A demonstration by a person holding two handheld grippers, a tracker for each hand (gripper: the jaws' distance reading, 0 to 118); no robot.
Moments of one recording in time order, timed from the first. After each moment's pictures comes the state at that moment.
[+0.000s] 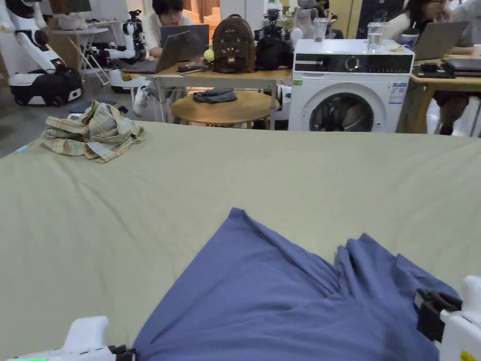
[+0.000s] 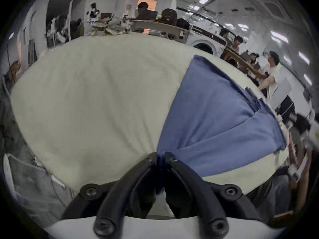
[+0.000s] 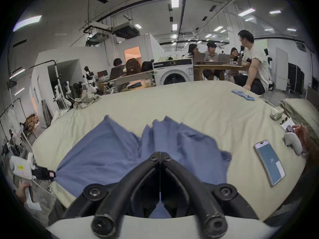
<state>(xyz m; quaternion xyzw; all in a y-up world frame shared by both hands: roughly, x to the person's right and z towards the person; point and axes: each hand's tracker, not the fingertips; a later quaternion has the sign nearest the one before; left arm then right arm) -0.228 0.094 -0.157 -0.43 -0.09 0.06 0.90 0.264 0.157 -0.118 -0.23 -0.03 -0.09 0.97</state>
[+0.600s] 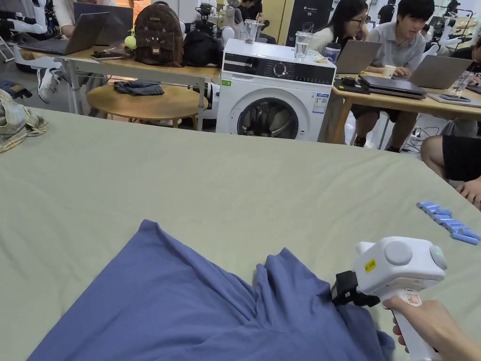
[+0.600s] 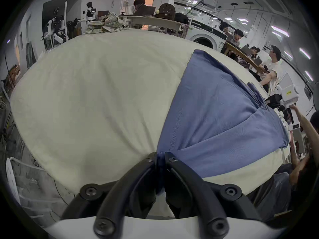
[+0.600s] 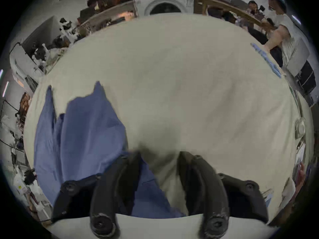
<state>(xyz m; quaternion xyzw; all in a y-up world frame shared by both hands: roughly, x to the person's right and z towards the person) -0.224 0.100 -0.157 -0.45 -0.09 0.07 0.89 0.394 0.108 -0.342 -0.55 -0.02 -0.07 0.83</state>
